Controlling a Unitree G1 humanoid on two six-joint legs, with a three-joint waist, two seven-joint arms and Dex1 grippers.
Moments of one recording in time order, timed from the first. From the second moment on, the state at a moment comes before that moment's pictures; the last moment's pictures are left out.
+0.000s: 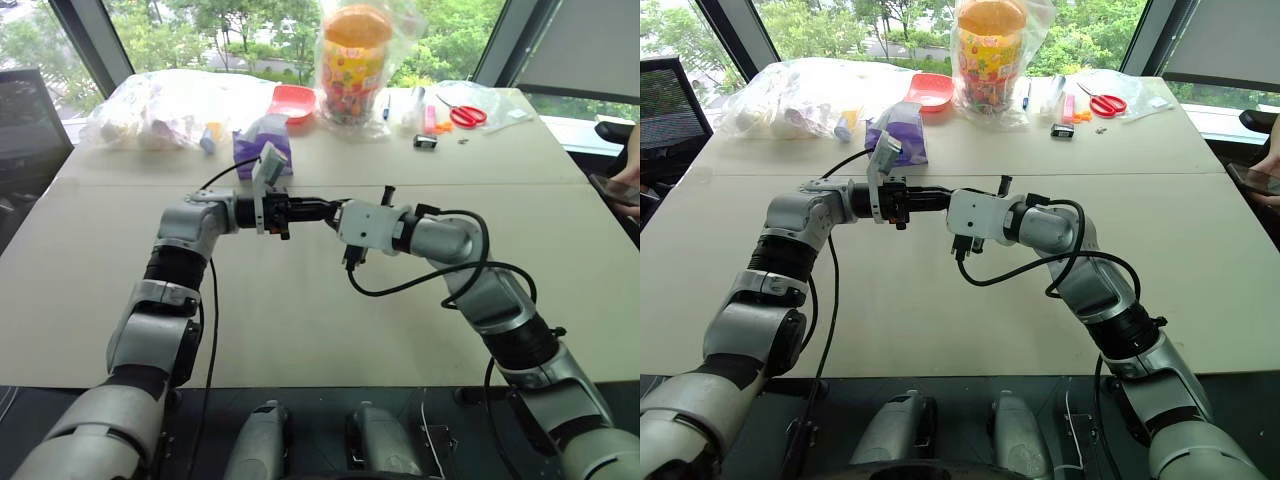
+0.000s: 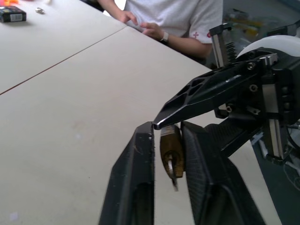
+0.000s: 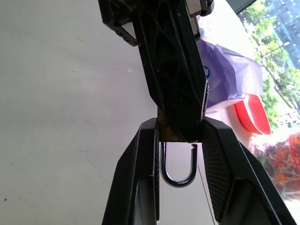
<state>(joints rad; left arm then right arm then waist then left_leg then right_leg) -0.96 0.34 -0.06 0.63 -0.39 0.58 -1.25 -0.63 -0.51 0.35 -0.21 -0.27 0.29 0.75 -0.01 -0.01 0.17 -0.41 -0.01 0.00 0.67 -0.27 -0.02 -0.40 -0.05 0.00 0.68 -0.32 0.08</state>
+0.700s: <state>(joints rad) -0.94 0.44 0.08 0.60 -0.58 0.87 -1.37 -0.59 -0.23 -0.09 -0.38 0.18 0.87 0.70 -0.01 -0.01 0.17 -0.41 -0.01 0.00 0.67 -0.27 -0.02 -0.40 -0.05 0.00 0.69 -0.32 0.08</state>
